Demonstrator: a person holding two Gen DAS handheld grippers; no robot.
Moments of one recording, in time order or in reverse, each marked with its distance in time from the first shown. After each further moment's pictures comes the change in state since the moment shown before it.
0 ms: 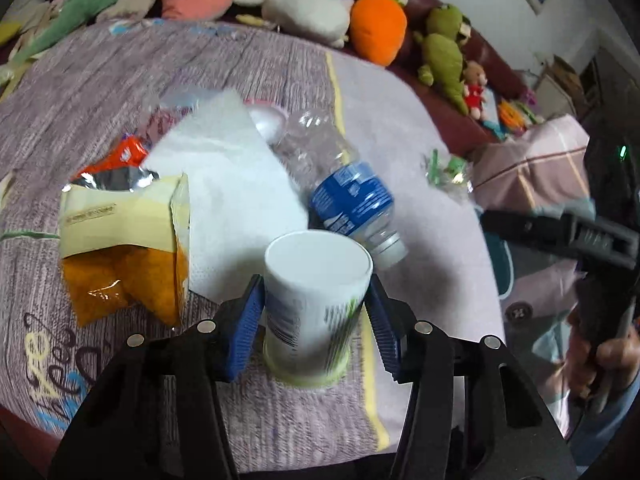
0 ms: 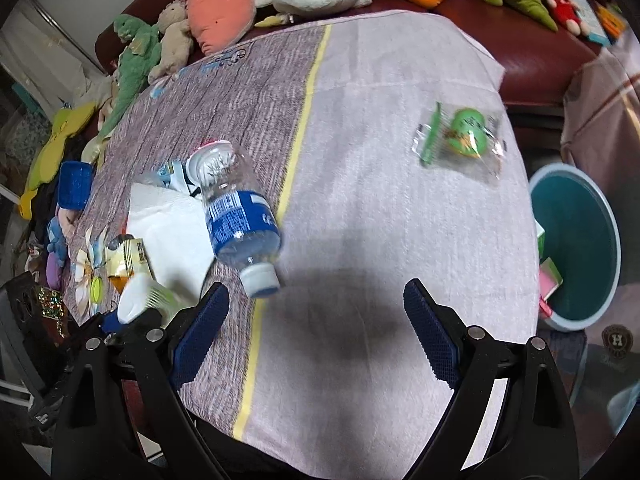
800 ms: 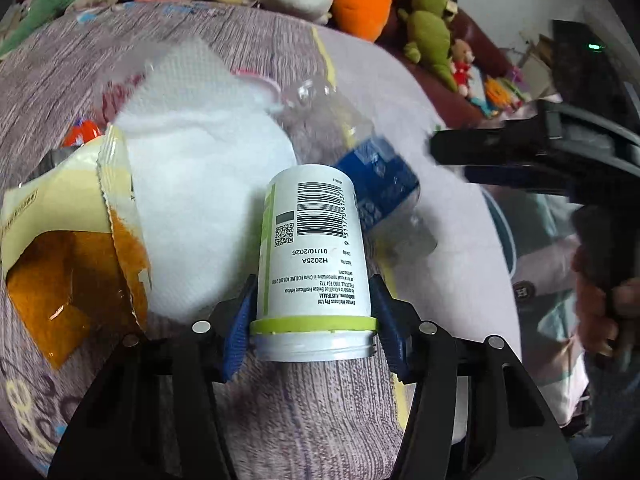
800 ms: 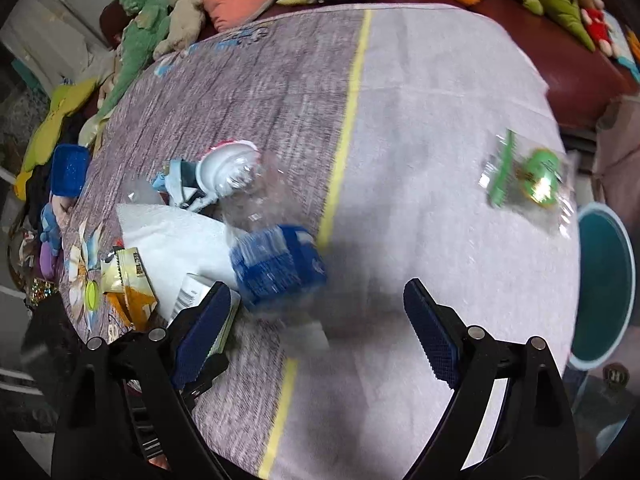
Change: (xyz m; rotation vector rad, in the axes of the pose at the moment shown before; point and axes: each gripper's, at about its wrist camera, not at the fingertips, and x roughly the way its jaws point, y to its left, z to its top) left arm 0.036 0.021 0.008 0.062 0.042 -0.078; right arm 0.056 0.050 0.044 -0.083 0.075 0.009
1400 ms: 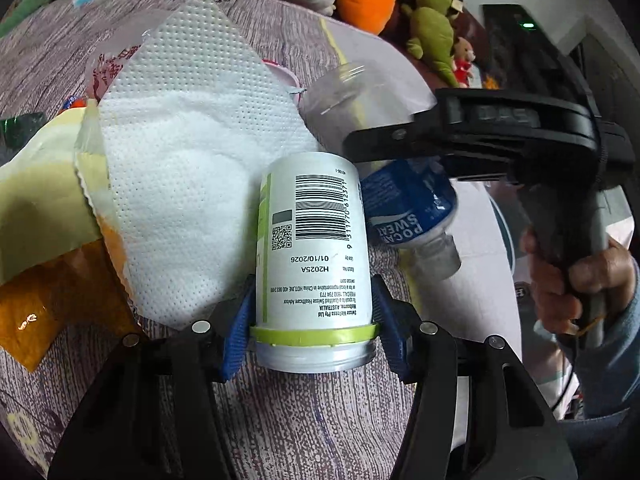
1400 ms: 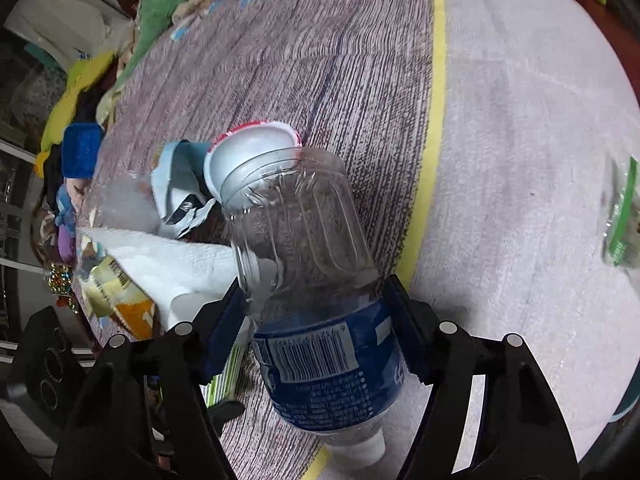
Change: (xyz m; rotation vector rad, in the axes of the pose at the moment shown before) left arm 0.014 0.021 0.002 -0.019 0.042 -0.021; right arm 0.064 0.012 0.027 -0.019 0.103 0.138
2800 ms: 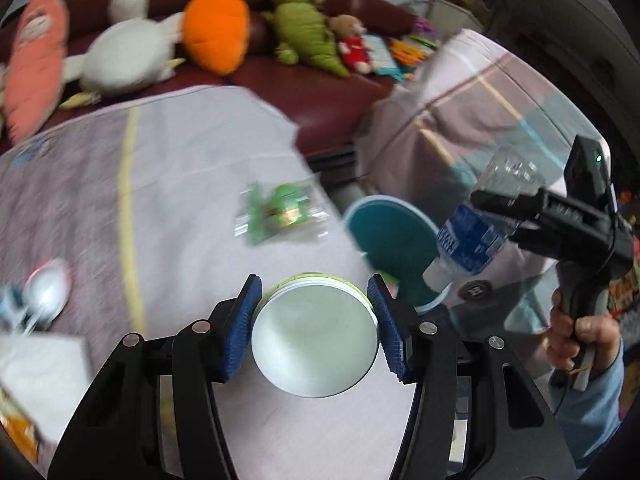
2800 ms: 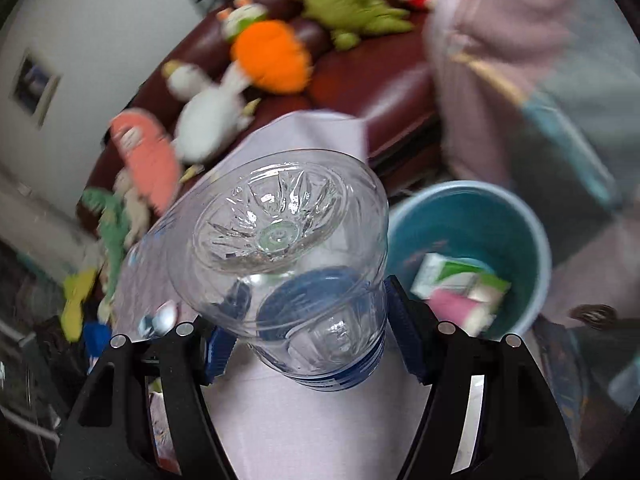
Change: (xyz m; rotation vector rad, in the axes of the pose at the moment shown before) left arm 0.038 -0.257 0.075 0.390 -0.033 -0.069; right arm -0.246 -0.268 -0.158 0.537 -0.560 -0.079
